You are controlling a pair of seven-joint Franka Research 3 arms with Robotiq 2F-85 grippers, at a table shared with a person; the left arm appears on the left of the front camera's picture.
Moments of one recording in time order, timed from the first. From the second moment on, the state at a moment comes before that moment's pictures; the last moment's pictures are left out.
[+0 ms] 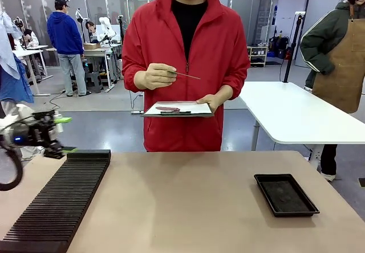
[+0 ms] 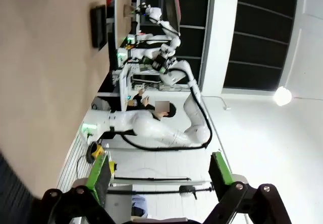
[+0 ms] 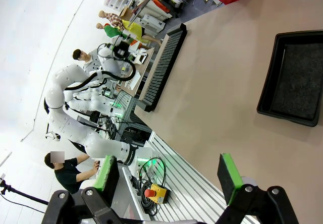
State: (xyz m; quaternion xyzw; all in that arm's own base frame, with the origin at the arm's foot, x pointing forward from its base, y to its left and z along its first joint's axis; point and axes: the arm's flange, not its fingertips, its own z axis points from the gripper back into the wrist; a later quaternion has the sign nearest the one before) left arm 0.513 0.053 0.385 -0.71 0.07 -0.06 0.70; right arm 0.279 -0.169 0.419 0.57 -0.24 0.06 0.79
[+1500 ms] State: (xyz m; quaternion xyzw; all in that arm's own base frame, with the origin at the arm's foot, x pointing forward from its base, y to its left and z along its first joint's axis) left arm 0.288 0.196 0.398 -0.68 -0.08 -0.04 0.73; right arm 0.279 -0.169 0.418 0.57 -0.24 0.06 0.79
